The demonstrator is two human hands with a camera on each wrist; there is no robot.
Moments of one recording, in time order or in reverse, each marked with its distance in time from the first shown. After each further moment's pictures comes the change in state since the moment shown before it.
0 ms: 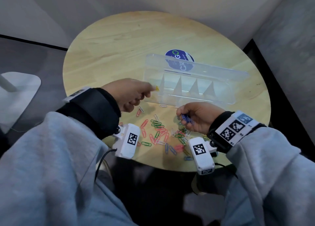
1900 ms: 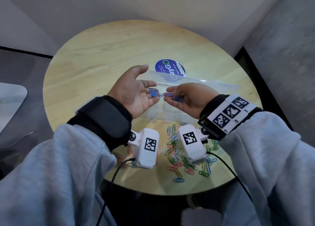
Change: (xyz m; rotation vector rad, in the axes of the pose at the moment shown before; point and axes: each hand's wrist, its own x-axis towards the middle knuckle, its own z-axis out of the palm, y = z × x) left_hand 0.034 0.044 0.032 -0.785 -0.164 0.046; right_hand 0.012 -0.070 -0.007 0.260 0.090 -0.221
